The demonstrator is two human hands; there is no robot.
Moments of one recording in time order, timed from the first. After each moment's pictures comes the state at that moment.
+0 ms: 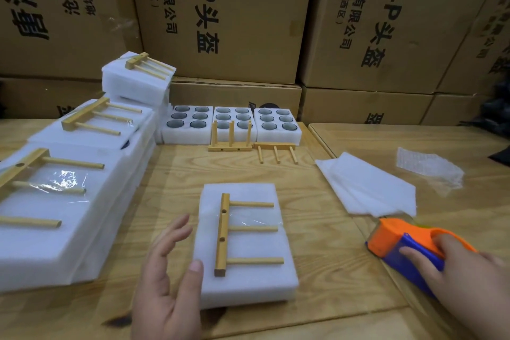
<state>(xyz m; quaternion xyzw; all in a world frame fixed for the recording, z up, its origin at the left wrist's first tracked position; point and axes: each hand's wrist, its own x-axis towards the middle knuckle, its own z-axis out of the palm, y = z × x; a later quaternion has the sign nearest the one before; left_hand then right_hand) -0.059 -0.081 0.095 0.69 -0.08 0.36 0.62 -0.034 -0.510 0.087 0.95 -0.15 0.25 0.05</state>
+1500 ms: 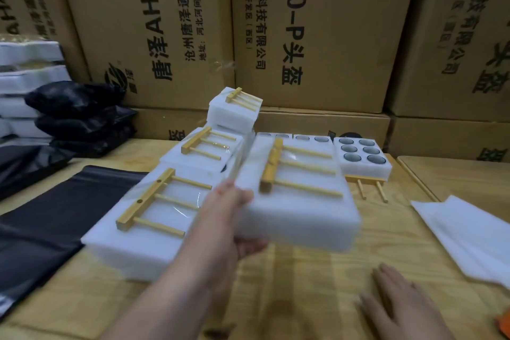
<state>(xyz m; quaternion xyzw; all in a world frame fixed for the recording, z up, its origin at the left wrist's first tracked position) -0.024 -0.017 0.217 0.54 0.13 0.10 0.83 0.042 -0.278 0.116 0.97 0.10 -0.10 -0.21</state>
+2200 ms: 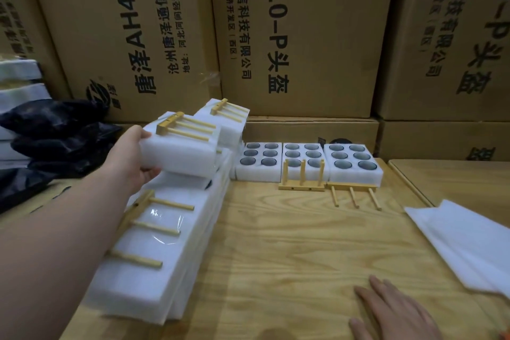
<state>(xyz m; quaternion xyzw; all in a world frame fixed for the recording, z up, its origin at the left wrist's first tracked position) 0.126 0.157 0.267 0.56 0.25 0.24 0.75 0.056 -0.287 0.103 0.96 0.10 -0.08 -0.24</state>
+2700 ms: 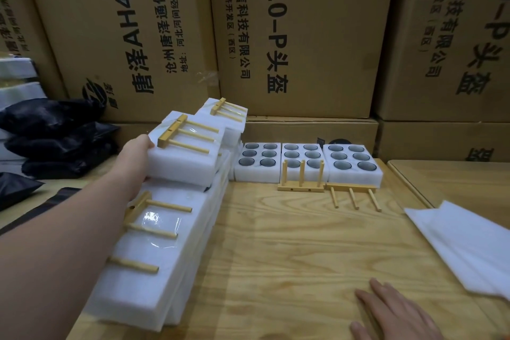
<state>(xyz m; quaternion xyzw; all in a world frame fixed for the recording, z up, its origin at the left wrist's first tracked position) 0.144 0.162 0.251 0.70 0.29 0.23 0.61 0.045 -0.290 0.104 0.97 0.12 -0.06 -0.19</state>
